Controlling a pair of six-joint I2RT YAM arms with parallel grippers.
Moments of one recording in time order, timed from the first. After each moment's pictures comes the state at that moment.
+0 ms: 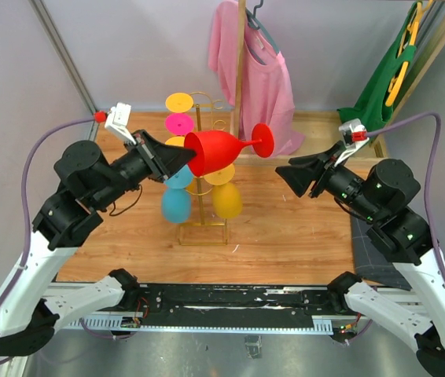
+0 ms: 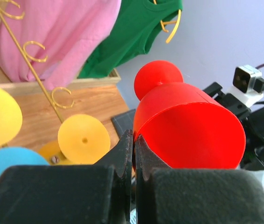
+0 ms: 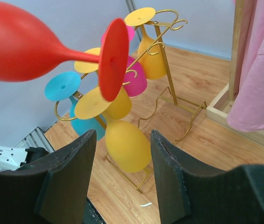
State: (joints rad) left arm -0.69 0.88 1.38 -0.49 0.06 -0.77; right arm 0.58 0.78 1.18 -0.39 -0.22 0.34
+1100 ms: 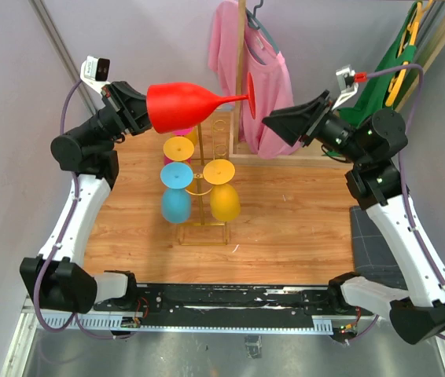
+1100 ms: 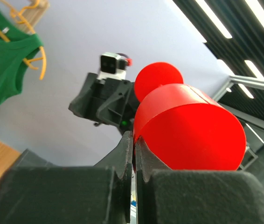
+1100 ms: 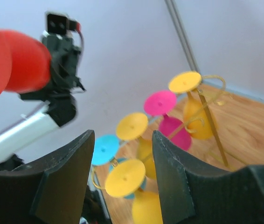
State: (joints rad) left arm -0.09 1.23 1.22 0.98 0.93 -1.68; right arm 0.39 1.08 1.34 -0.02 -0.59 0.60
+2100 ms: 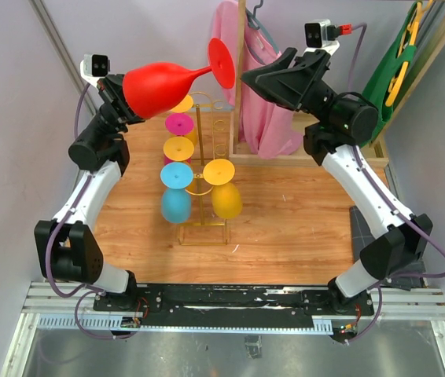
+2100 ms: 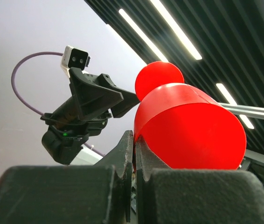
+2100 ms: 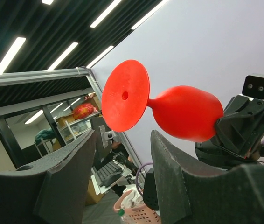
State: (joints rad) left arm -0.08 1.45 1.24 1.52 0.72 -2.10; right arm 0.46 1.54 1.62 1.10 -0.74 1.68
